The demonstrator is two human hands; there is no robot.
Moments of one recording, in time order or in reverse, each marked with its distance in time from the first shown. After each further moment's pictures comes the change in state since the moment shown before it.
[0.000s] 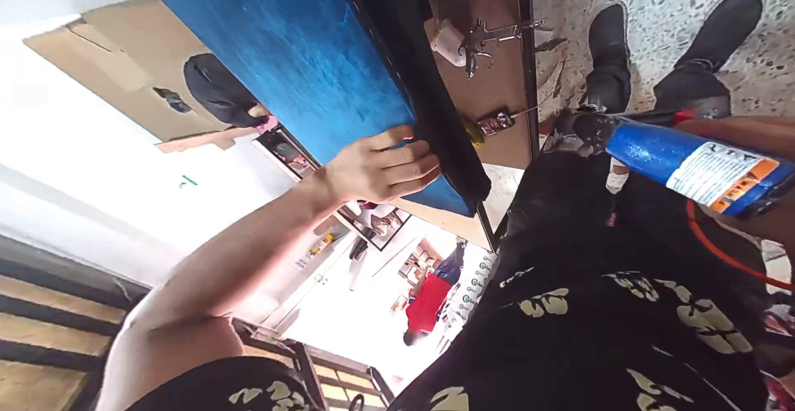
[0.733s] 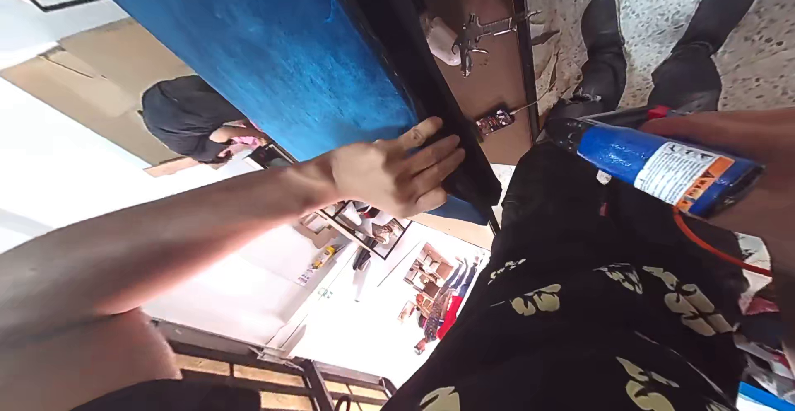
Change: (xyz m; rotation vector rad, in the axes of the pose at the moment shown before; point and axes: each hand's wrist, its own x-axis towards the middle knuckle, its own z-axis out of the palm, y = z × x) left_hand -0.022 -0.030 0.055 -0.075 -0.003 0.281; right_hand 0.022 -0.050 0.032 0.183 0.001 0.066
